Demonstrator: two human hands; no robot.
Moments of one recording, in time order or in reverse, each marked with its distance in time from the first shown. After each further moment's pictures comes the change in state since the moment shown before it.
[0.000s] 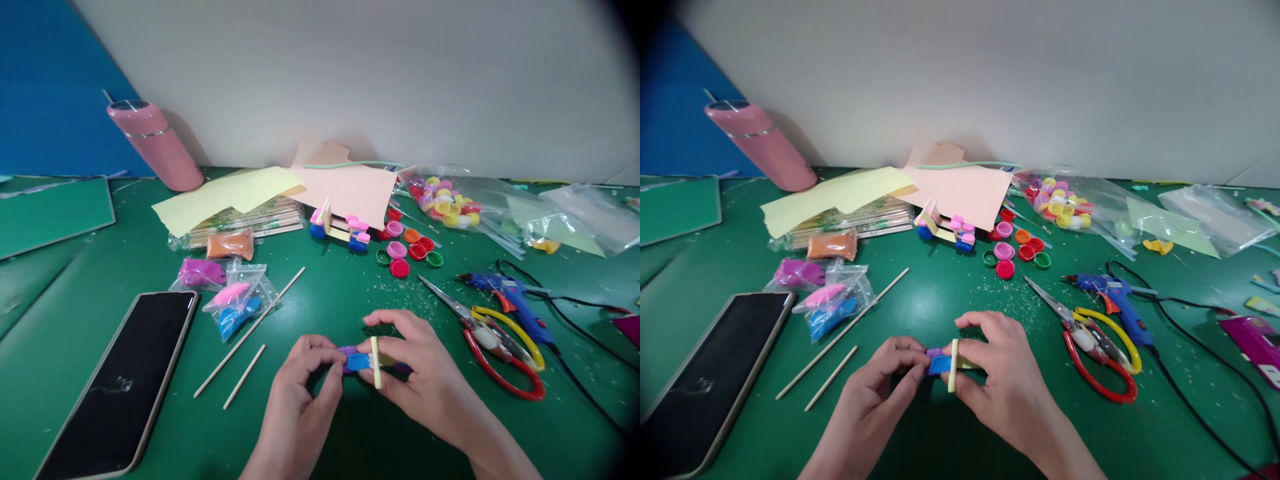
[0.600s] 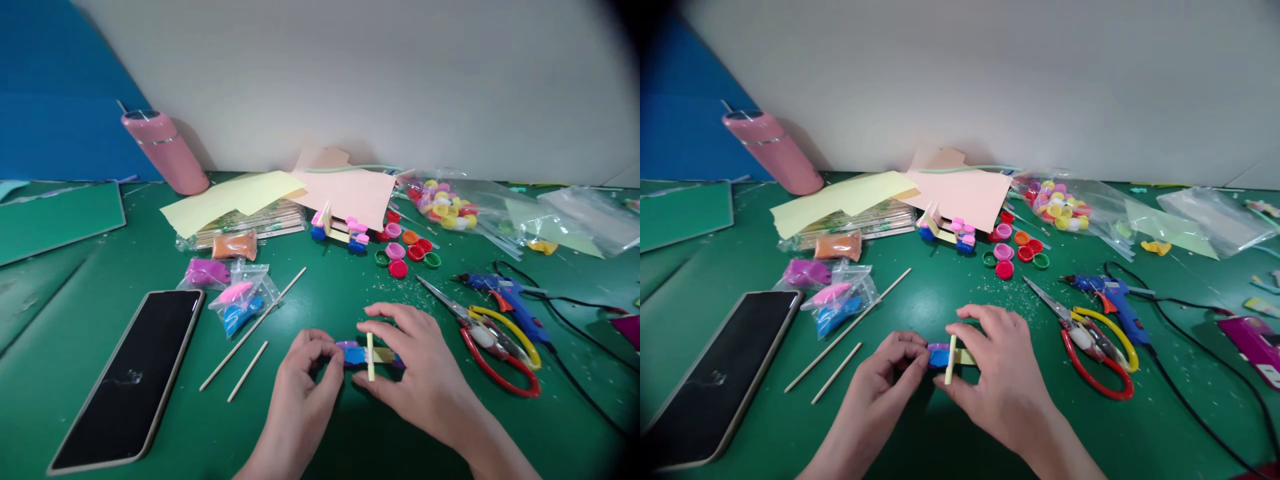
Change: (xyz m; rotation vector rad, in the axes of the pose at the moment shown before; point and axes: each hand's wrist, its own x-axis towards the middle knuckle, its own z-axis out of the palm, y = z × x) left_hand 0.002 0.005 0.002 0.060 0.063 0.009; right_hand -0.001 -0.002 0.006 -0.140 0.132 -0.059
